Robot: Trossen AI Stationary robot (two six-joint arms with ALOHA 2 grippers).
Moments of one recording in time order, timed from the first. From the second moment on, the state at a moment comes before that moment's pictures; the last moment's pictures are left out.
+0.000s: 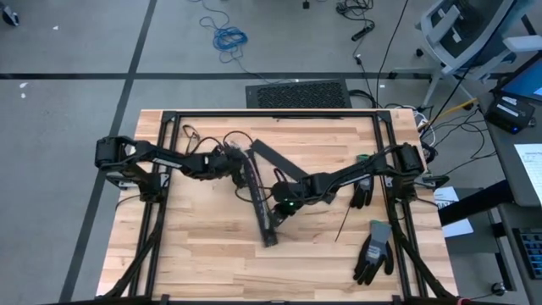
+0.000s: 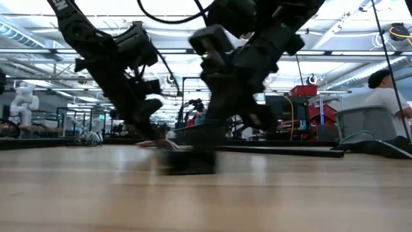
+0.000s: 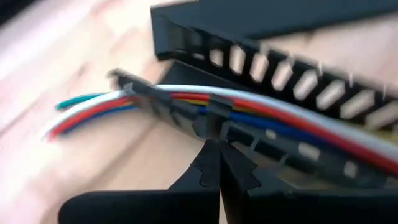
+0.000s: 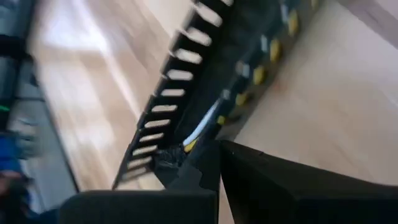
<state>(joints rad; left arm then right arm) 0.19 1.51 0.59 0.02 -0.35 -0.38 0.11 1.91 1.15 -0.10 -0.19 1.01</state>
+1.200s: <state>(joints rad) 0.18 1.35 0.49 -0.30 -0.34 -0.62 0.01 1.86 1.15 -0.31 -0.06 0.91</state>
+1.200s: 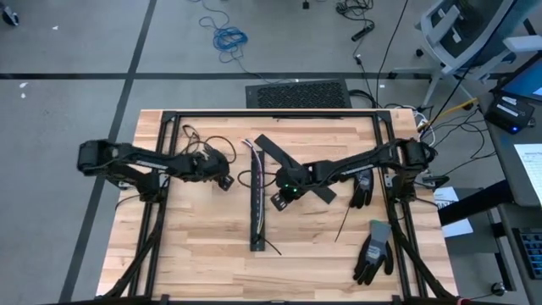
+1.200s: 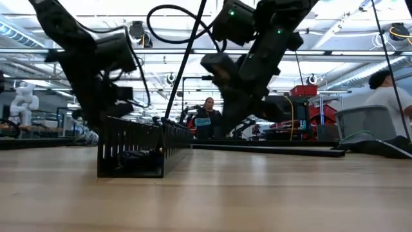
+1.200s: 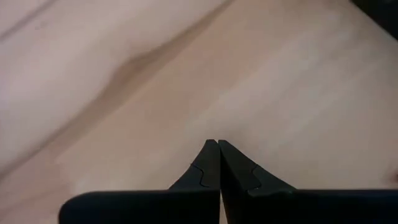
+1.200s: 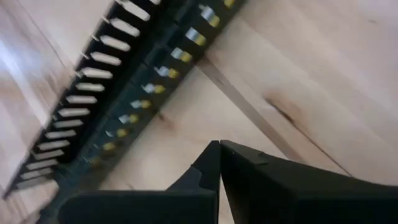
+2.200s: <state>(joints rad) 0.16 1.65 0.71 0.28 0.12 -0.44 0.04 1.84 1.16 0.03 -0.18 0.85</state>
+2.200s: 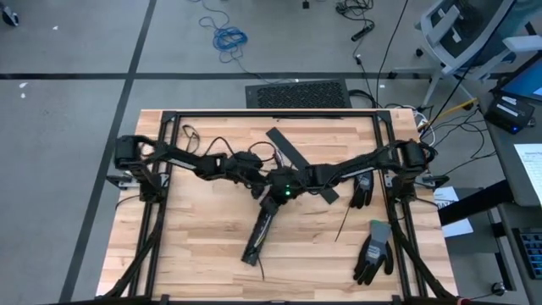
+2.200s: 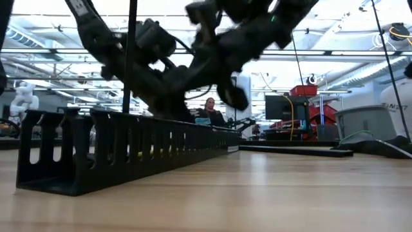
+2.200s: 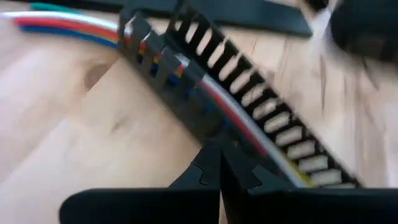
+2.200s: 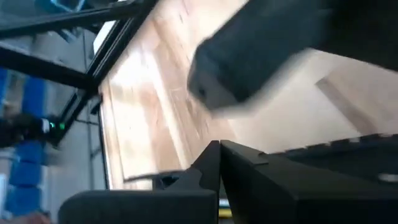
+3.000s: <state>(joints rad) -0.22 1.34 0.77 0.04 -0.54 -0.43 -0.31 1.93 1.39 -0.43 -0.11 0.50</state>
